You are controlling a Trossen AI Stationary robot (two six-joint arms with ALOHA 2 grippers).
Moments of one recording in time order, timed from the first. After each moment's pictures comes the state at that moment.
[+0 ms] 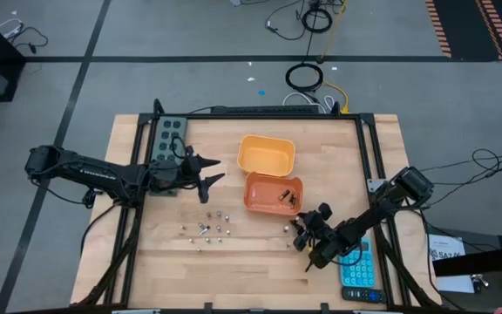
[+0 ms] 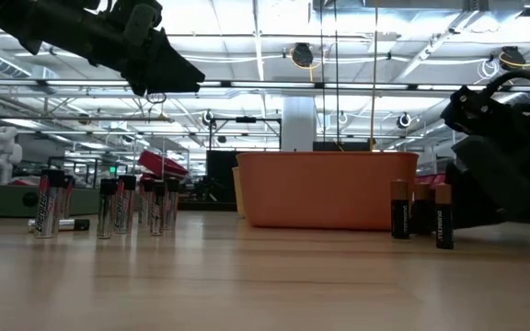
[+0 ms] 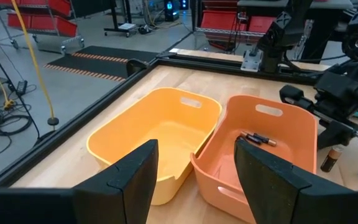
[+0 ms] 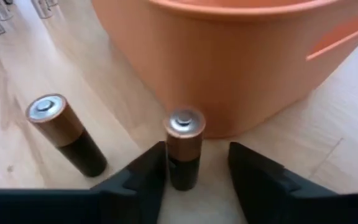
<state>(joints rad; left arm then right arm) -0.05 1.02 0.45 0.32 -0.38 -0.07 0.66 1.85 0.62 0.04 0.97 1.22</state>
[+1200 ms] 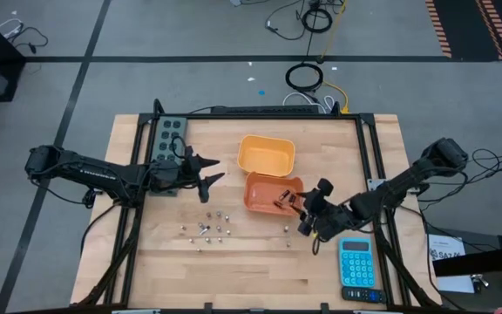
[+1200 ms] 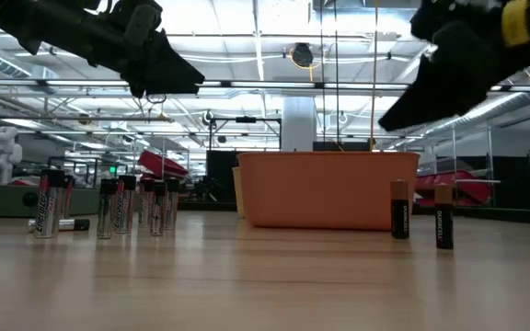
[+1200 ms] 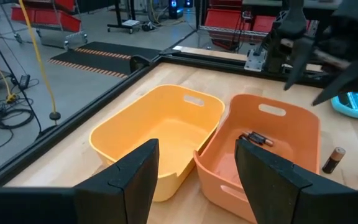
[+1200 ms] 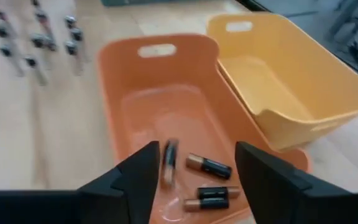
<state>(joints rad) -0.05 1.02 0.45 0.32 -0.39 -0.10 0.50 1.34 0.64 -0.12 0.83 0.60</state>
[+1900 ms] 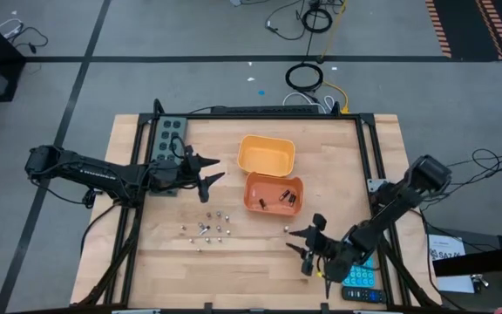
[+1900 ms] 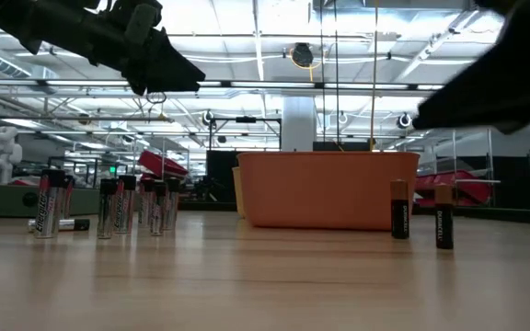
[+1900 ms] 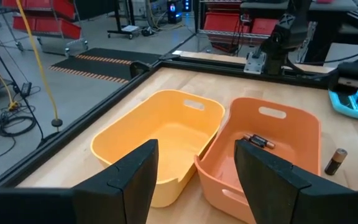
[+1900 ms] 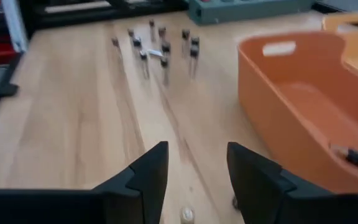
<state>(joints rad) -0.05 1.02 0.45 0.33 -0.39 -0.06 0.79 1.67 0.71 0.20 0.95 0.76</state>
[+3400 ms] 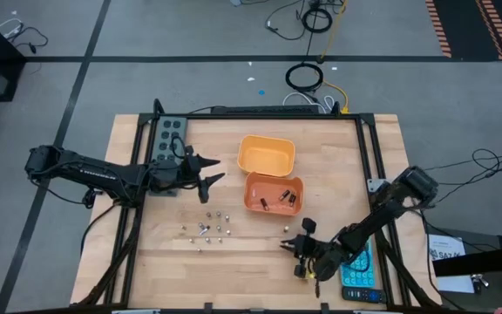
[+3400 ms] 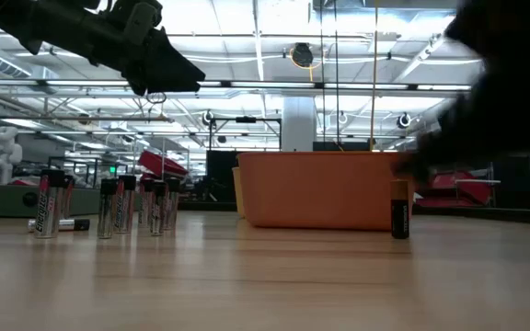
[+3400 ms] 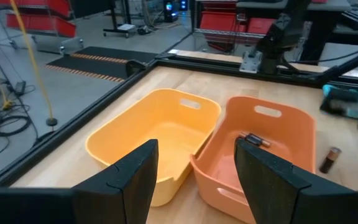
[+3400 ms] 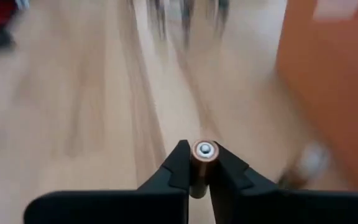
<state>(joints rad) -0.05 1.02 0.45 0.33 -0.37 -0.07 0.72 1.78 0.70 0.39 0.82 0.59</state>
